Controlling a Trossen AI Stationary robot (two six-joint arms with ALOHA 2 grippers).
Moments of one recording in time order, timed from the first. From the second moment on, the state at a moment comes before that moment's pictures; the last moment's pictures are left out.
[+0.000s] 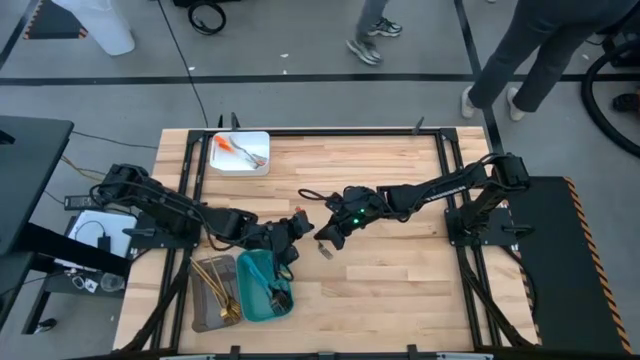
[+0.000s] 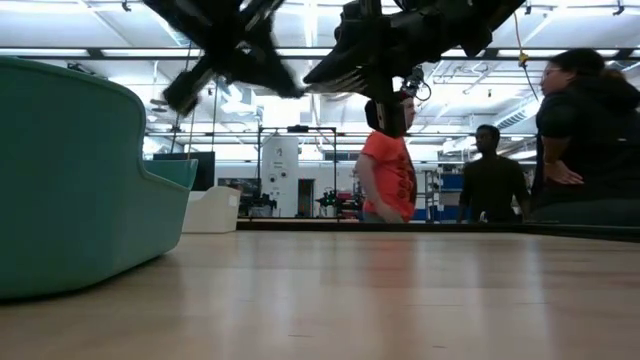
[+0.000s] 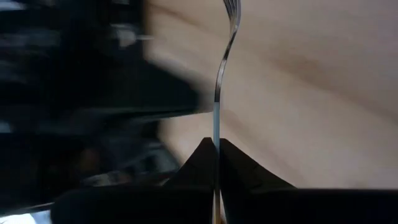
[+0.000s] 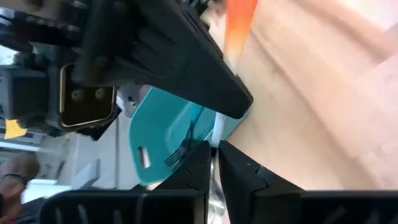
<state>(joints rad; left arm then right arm) -0.32 1.50 0.93 -0.09 -0.57 1.28 0.07 1.64 0.99 0.16 -0.20 0.85</state>
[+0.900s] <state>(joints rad) -0.29 1.33 0.93 -0.67 -0.72 0.80 0.15 1.63 0.97 0.14 0.24 0.47</state>
